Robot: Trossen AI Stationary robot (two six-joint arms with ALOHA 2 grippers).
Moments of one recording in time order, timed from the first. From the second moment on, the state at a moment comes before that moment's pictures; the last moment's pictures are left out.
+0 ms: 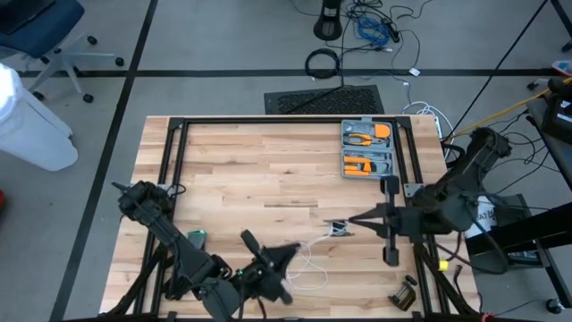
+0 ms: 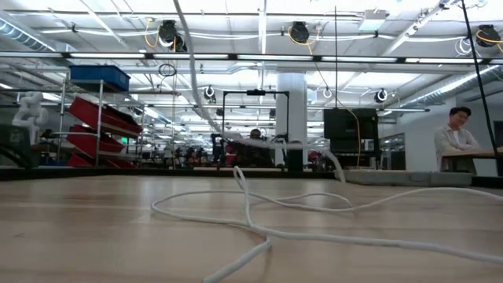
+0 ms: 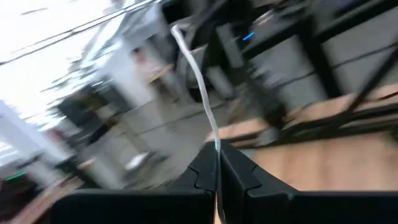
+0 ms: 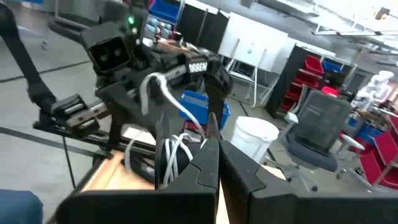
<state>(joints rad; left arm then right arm) -0.73 1.93 1.79 0.16 -1.28 0.58 0.81 1.09 1.15 -0.03 0.82 -0.28</state>
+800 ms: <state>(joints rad) -0.66 1.93 1.79 -0.35 -0.70 0.11 1.06 1.05 1.17 -0.03 1.00 -0.30</state>
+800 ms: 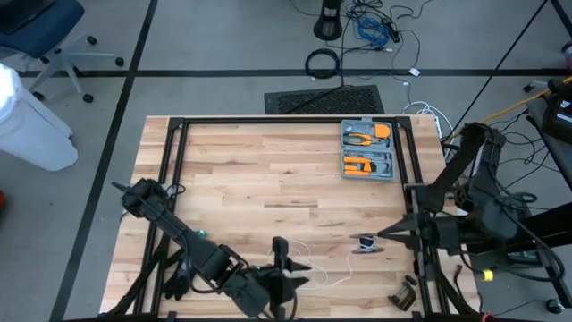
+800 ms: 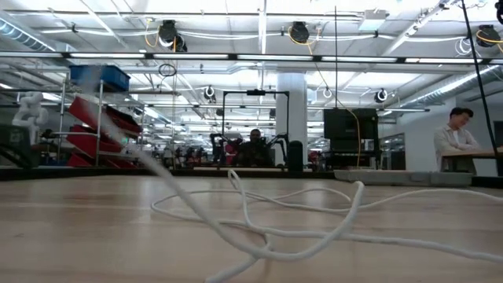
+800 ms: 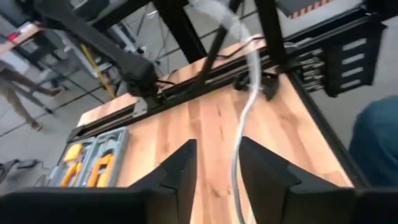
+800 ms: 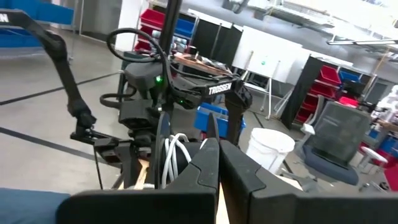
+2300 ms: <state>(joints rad) -0.43 1.98 1.76 0.05 -0.99 0.10 0.77 1.22 1.17 -0.02 1.43 -0.32</state>
